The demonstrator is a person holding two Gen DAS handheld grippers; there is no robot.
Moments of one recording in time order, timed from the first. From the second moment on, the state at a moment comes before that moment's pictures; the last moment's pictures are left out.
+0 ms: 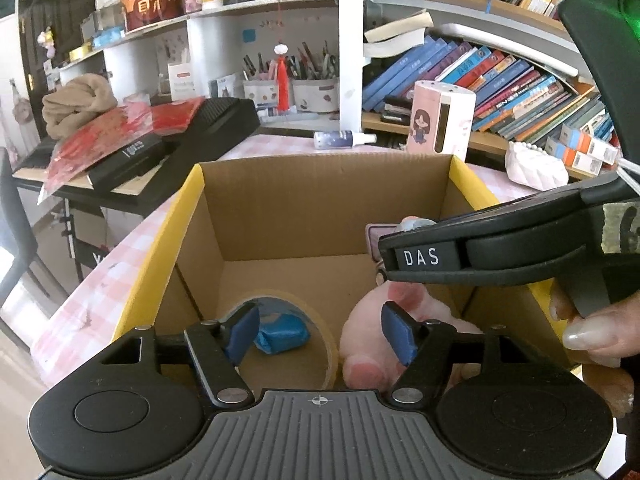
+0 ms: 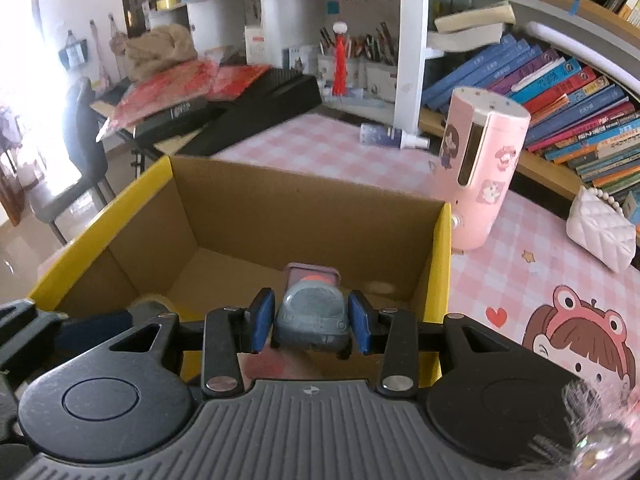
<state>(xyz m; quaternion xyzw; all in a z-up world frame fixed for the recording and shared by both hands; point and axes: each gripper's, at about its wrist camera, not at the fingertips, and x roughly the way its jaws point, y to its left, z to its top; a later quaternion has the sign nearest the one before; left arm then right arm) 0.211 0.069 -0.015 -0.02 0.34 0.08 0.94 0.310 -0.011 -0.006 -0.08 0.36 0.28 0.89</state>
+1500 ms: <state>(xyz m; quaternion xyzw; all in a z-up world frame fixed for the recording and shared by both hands) 0.033 0.084 0.005 -0.05 0.30 0.10 0.95 0.099 -0.072 0.000 -0.07 0.32 0.17 0.93</state>
